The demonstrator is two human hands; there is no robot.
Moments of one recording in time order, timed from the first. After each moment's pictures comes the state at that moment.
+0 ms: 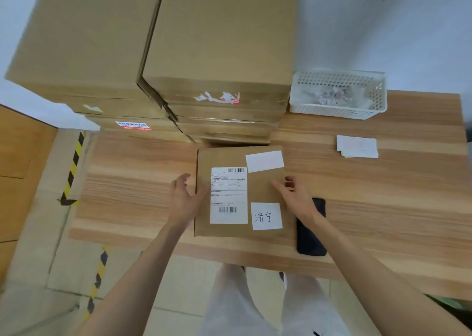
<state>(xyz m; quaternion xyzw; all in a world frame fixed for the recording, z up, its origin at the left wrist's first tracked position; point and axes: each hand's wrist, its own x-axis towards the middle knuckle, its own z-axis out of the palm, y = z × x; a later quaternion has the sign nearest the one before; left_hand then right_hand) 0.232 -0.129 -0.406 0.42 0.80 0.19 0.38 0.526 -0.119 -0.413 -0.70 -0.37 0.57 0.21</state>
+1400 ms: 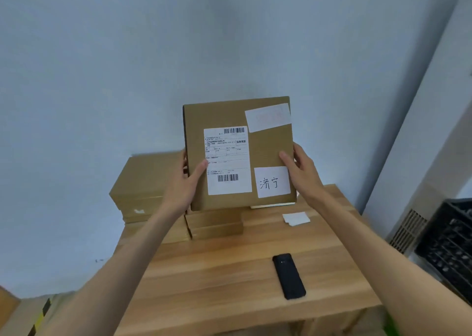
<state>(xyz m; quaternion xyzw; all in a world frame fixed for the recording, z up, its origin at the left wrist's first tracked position) 0.255 -0.199 -0.038 0.63 0.48 0.48 0.38 0.532 -0.255 -0.035 -0.53 -0.52 0.30 0.60</state>
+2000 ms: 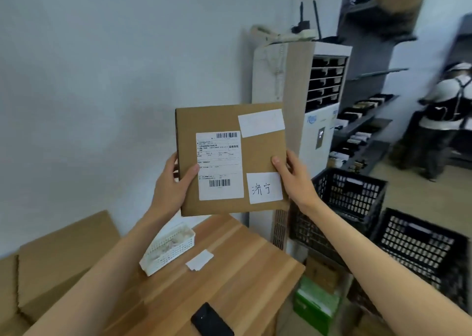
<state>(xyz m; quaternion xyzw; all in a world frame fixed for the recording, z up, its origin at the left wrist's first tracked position) 0.480 -0.174 0.035 0.76 0.23 0.40 0.45 0.667 -0.389 0.034 -0.66 -0.38 0.03 0.65</state>
